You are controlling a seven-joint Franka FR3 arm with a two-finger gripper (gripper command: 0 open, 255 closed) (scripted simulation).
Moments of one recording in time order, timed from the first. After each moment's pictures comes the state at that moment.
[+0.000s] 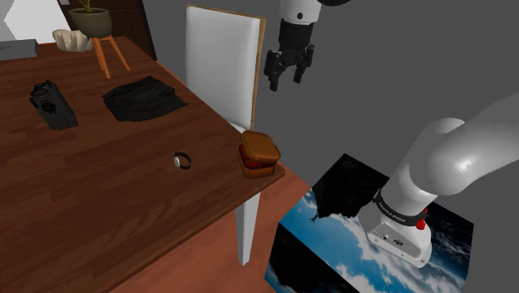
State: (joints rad) arm 0.04 -0.50 0.22 -2.27 0.07 1.82 0.35
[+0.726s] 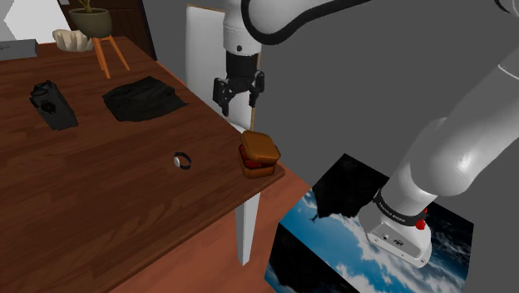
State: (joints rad) arm 0.08 -0.15 0.36 -2.11 0.07 2.00 0.53
